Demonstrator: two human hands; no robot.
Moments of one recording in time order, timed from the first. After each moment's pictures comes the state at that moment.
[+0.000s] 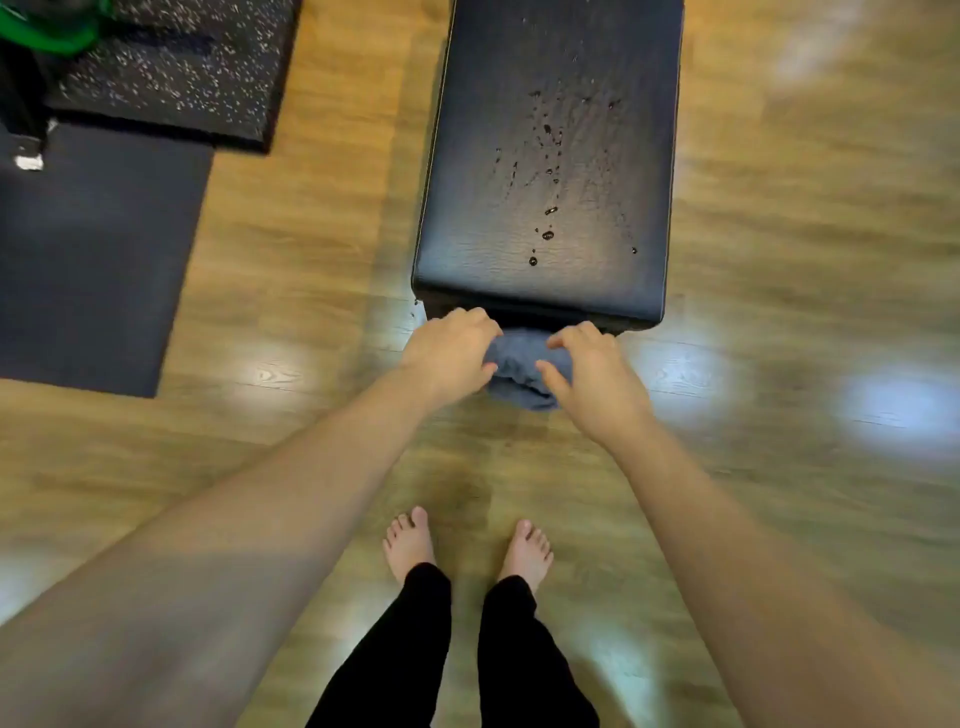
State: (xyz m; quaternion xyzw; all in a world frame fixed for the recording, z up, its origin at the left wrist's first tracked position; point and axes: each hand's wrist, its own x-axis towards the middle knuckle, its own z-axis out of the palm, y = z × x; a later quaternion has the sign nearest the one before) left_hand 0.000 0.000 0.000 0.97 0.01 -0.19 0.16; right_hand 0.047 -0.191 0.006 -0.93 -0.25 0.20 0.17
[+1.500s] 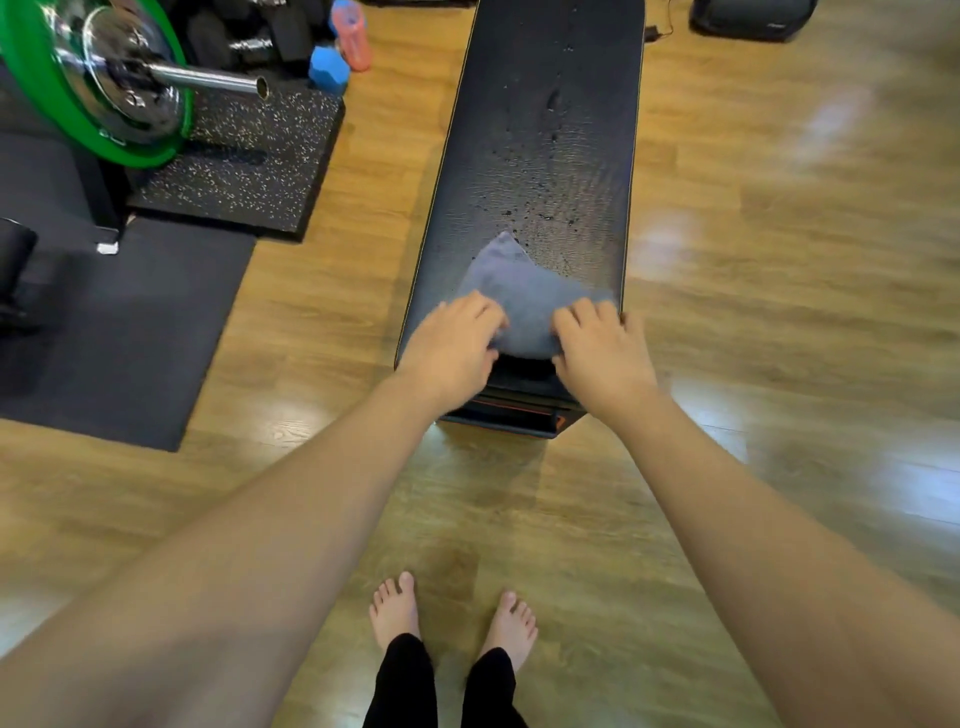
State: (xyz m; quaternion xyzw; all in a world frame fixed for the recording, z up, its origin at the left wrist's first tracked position) left_hand 0.079 -0.012 0.096 0.98 0.04 -0.05 0.18; right_hand 0.161 -0.190 0.086 -0.93 -0.36 0.02 -0.04
